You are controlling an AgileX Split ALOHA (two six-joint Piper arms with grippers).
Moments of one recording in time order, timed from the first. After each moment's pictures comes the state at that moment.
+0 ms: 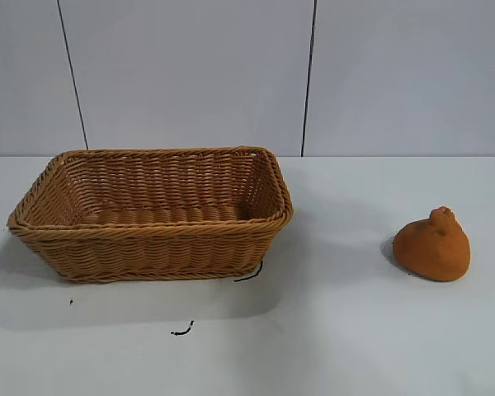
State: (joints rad) left arm -0.03 0.00 -0.50 -0.05 1.07 0.00; right arm 0.02 1.75 -1.40 0.08 1.01 0.03
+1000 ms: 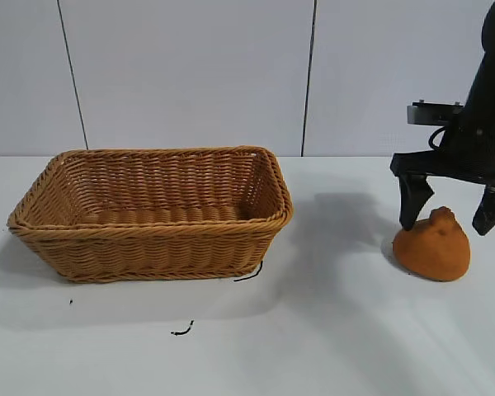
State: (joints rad) left arm -0.03 0.00 -0.50 -0.05 1.07 0.00; right arm 0.02 2.12 -1.41 0.10 0.87 0.03
